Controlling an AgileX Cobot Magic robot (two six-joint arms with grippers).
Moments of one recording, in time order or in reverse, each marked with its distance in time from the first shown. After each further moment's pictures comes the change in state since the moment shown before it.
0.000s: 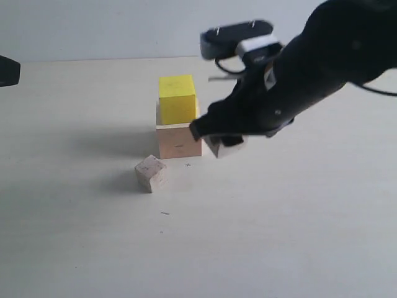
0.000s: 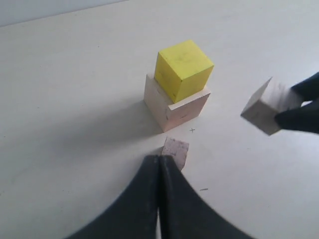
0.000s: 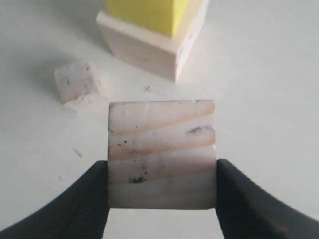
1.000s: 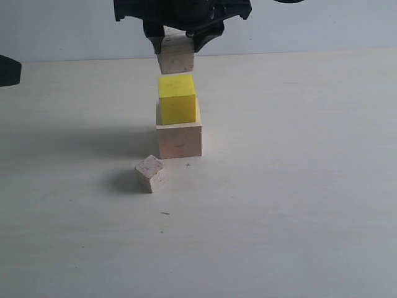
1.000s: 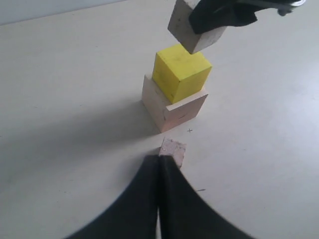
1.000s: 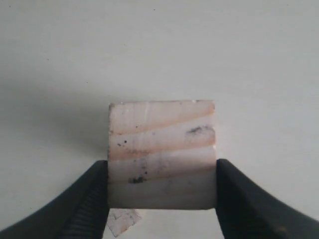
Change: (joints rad) left arm 0.000 0.000 0.000 -0.009 0.000 0.000; right arm 0.000 0.493 -0.946 -0.066 0.504 0.262
